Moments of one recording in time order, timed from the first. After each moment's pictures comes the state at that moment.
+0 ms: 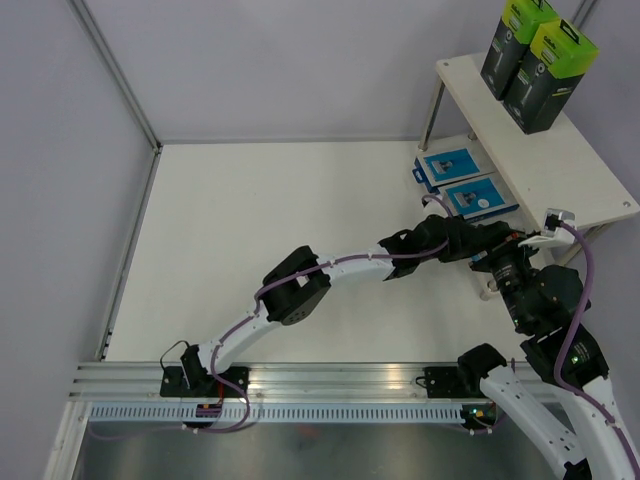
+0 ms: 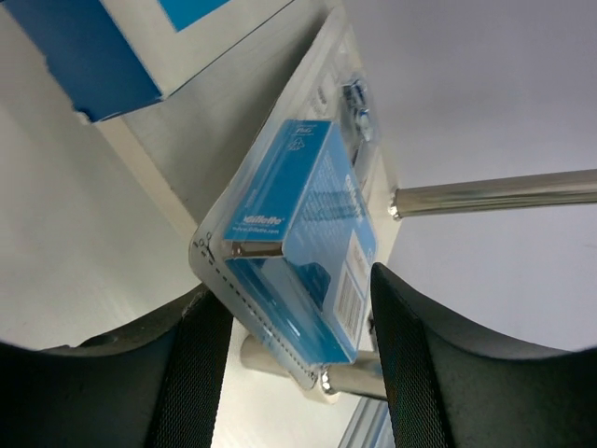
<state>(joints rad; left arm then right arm) -1.10 2.54 2.05 0.21 -0.04 -1.09 0.46 0.43 0.90 -0.45 0.27 0.58</state>
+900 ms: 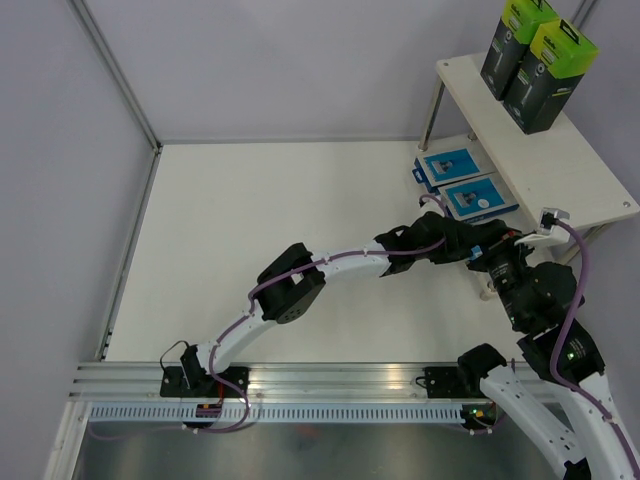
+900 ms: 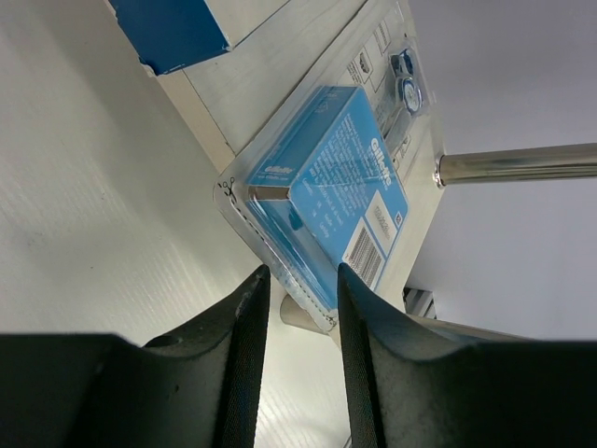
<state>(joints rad) -1.09 2.49 2.02 0.06 0.01 -1.03 0.46 0.44 0.89 -0.45 0.27 0.63</state>
